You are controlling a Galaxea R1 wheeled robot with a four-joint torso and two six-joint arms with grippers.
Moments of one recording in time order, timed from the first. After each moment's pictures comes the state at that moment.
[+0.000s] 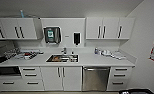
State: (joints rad) left arm 1.48 3.06 -2.80 -0.15 -0.16 0.06; right arm -1.46 3.08 -2.76 -0.11 0.04 0.08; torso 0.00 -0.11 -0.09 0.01
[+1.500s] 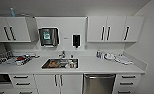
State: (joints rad) left arm 1.50 3.06 -2.80 -0.15 -0.16 0.06; right arm -1.47 3.08 -2.76 -0.11 0.03 0.08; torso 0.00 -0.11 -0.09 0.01
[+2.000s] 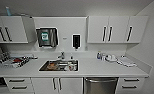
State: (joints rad) left arm 1.49 3.06 -2.80 -0.15 -0.17 0.06; right arm -1.47 3.08 -2.76 -0.11 0.04 0.08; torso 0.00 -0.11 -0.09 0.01
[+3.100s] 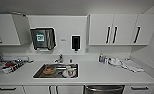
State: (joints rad) left arm 1.49 3.06 -2.80 -0.15 -0.17 0.06; right arm -1.47 3.08 -2.76 -0.11 0.04 0.08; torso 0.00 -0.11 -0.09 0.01
